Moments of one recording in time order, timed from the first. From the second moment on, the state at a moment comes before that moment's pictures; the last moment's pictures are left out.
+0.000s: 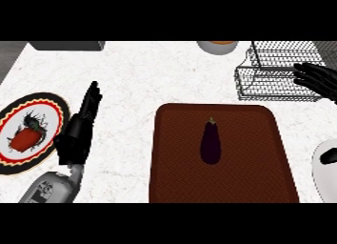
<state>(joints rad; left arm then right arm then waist) -0.20 0.32 -0.37 -1.50 0.17 0.46 -0.01 -0.32 -0.77 0.06 -1.44 -0.52 0.55 0.03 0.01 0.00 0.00</state>
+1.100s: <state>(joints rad) -0.20 0.27 -0.33 -1.53 0.10 0.43 0.03 -0.70 -0.59 0.39 -1.70 -0.13 0.61 0.69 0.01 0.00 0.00</state>
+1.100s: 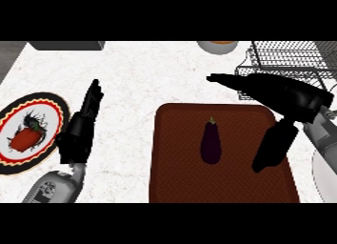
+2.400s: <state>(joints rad) -0.16 0.20 -0.25 -1.53 0.02 0.34 0.01 -0.62 -0.49 0.42 -1.70 0.16 0.81 0.69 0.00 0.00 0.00</state>
